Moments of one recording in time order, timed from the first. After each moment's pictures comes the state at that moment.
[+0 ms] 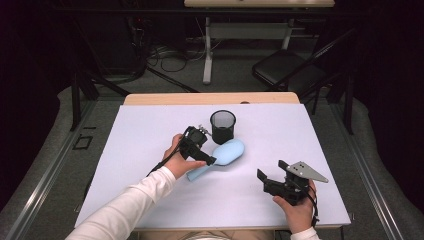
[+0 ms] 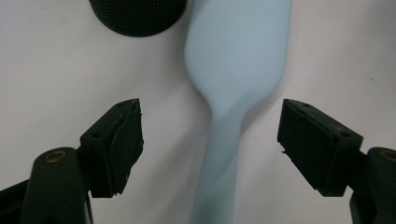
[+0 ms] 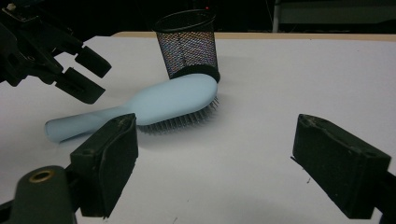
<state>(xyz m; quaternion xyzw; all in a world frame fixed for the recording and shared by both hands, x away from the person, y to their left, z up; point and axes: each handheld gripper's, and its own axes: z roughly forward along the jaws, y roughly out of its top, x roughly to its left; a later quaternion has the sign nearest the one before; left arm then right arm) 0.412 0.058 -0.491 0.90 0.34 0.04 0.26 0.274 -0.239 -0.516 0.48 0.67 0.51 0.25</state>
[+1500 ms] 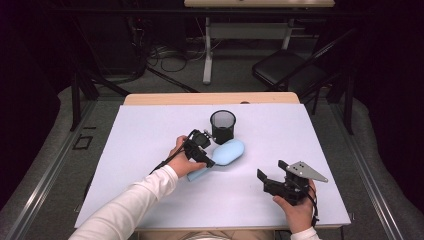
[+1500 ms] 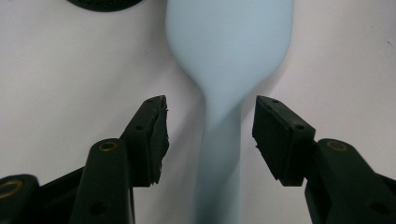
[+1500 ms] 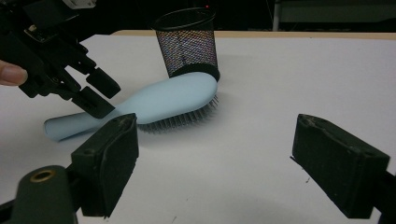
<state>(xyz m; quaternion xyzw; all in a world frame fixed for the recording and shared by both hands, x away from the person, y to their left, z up) 0.419 0.049 -0.508 0.93 0.31 0.01 0.21 0.274 -0.239 -0.517 0.48 0.67 0.51 0.25</state>
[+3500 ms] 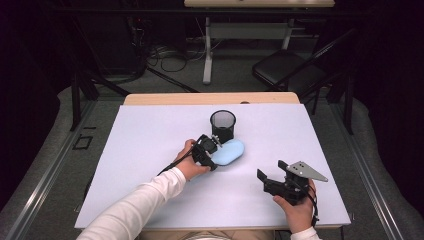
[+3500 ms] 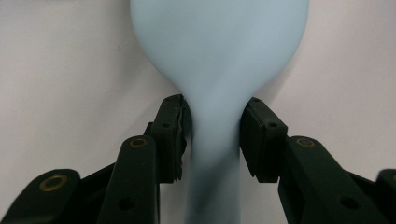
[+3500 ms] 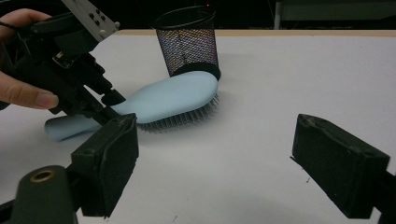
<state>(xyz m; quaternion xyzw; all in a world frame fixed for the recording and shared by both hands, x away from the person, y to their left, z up) 0.420 0.029 -0.529 0.94 0.29 0.02 0.17 0.275 -0.240 -0.517 0.48 0.67 0.51 0.25</state>
